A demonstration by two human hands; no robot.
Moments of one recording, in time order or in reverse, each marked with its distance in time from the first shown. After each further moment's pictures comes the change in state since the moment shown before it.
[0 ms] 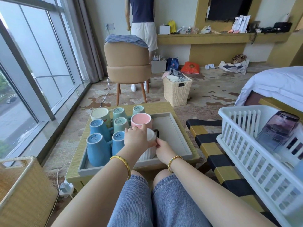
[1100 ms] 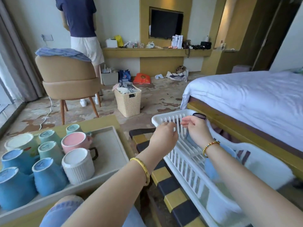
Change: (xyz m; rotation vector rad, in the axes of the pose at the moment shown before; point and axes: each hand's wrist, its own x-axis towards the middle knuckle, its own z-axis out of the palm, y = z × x) left_hand -0.024 0.265 -0.068 -0.722 0.105 0.557; right_hand -0.112 0.063 -0.282 0.039 0.712 -0.024
